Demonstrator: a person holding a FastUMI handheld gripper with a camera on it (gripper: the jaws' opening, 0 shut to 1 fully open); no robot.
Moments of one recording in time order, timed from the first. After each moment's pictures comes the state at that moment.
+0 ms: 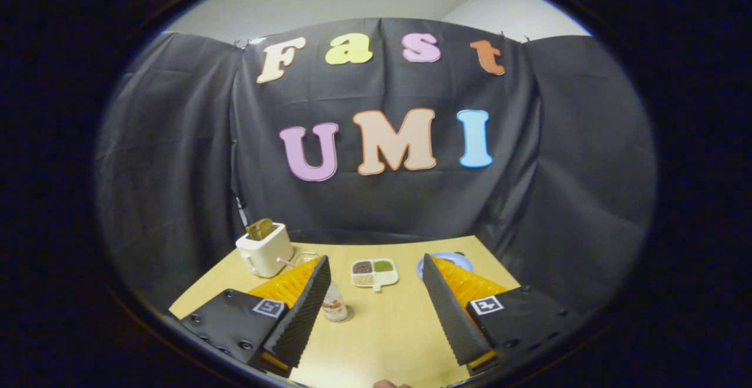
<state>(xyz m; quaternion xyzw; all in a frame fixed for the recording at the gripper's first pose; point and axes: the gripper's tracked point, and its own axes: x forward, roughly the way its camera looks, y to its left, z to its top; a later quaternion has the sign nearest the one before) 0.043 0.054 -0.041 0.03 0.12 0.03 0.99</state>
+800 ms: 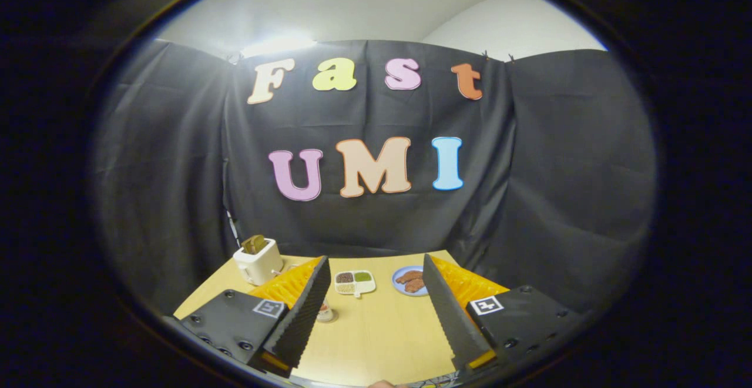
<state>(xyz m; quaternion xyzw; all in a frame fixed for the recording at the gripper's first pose) -0.015 0.024 0.028 0.02 0.10 0.00 1.00</state>
